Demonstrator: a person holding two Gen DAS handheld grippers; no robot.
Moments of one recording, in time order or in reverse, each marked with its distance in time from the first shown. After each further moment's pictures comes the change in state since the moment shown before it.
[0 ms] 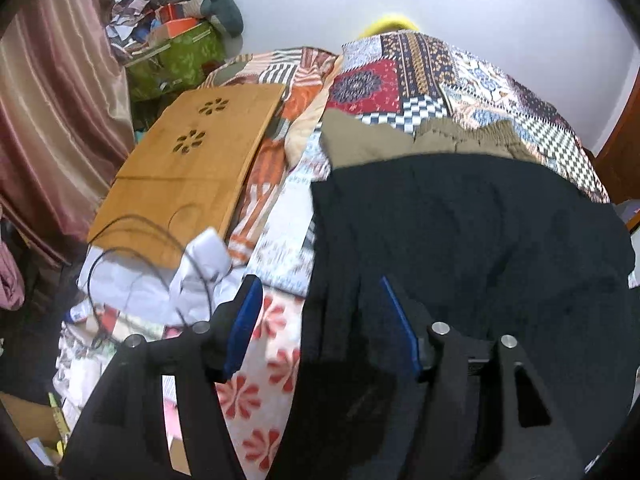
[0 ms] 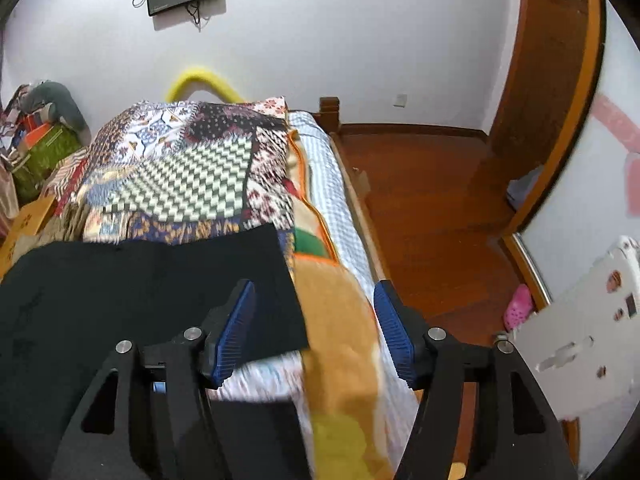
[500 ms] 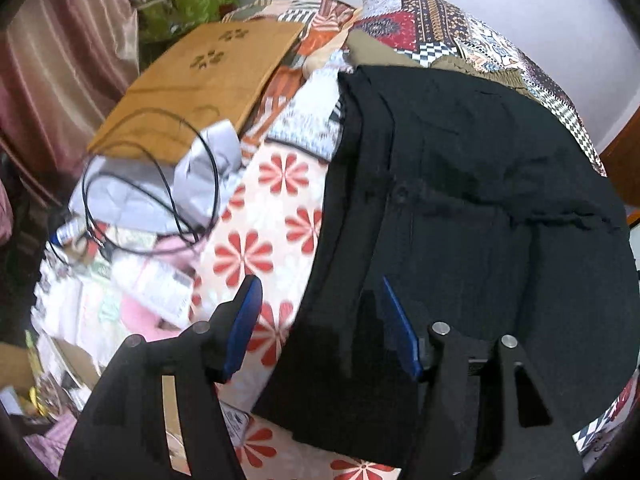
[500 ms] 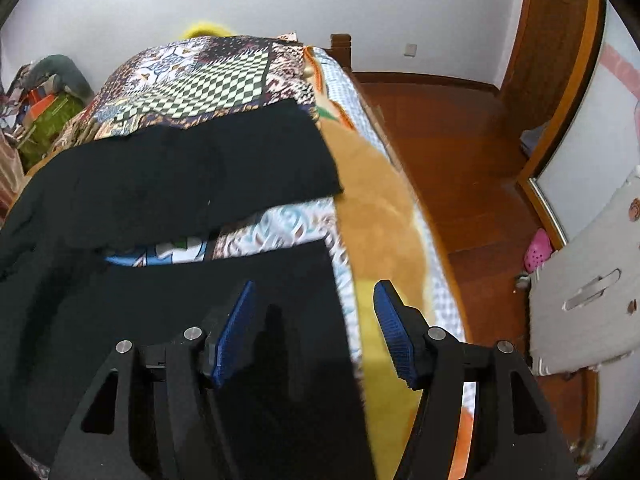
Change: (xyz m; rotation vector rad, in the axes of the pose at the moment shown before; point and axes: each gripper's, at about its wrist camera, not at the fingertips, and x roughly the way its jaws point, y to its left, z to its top) left arm 0.004 0.026 -0.087 -0.098 0.138 -0.047; right arm 0.028 0.021 -0.100 0.022 0.145 0.070
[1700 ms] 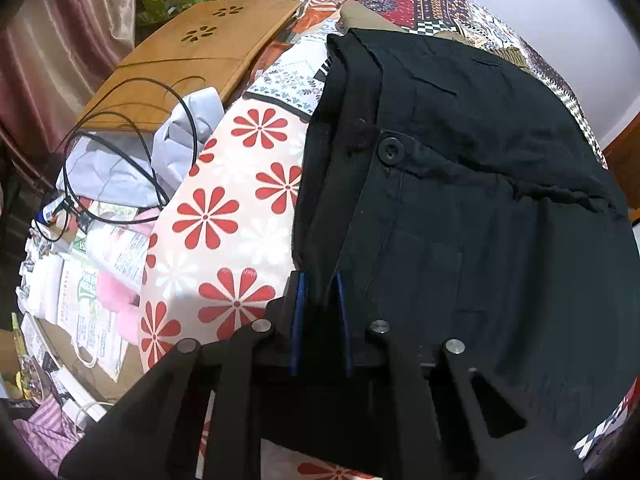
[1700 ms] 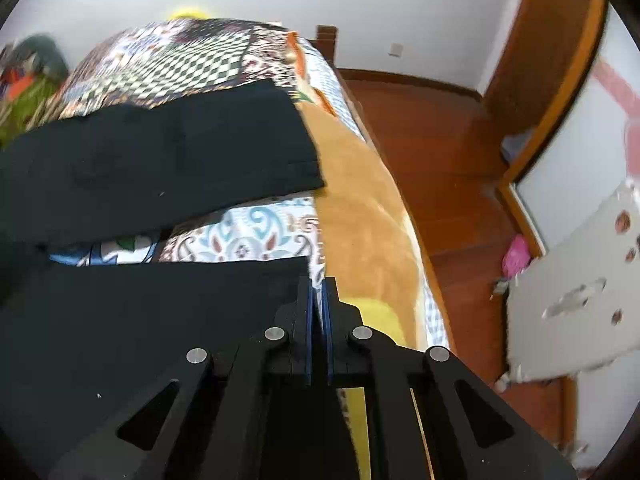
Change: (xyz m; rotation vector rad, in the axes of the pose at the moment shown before) left arm 0.019 -0.013 -0.019 -0.025 0.039 -0.018; right arm 0.024 -0.012 0.007 -0.005 0.003 -0.101
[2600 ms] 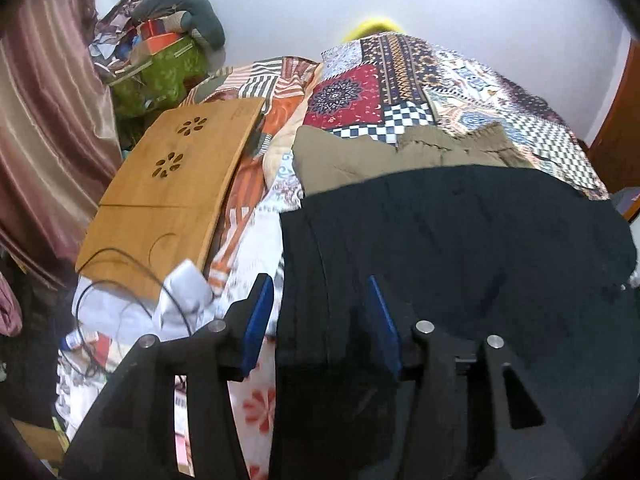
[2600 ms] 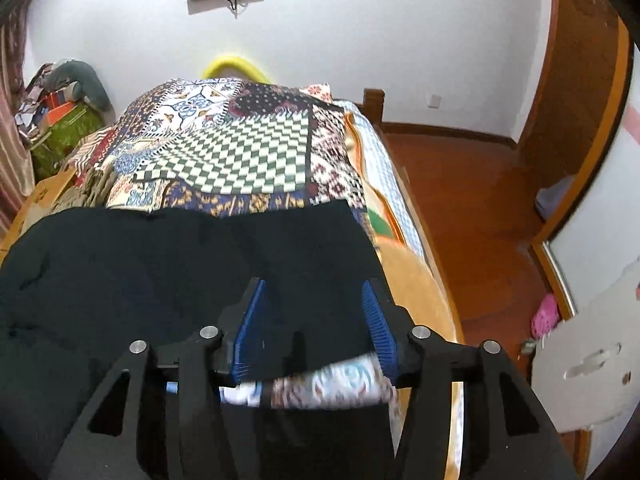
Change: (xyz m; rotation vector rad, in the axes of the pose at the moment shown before) left arm -0.012 -0.056 0.144 0.184 -0.198 0.060; right arm -0.023 0.059 0.089 -0.080 -0.163 0.114
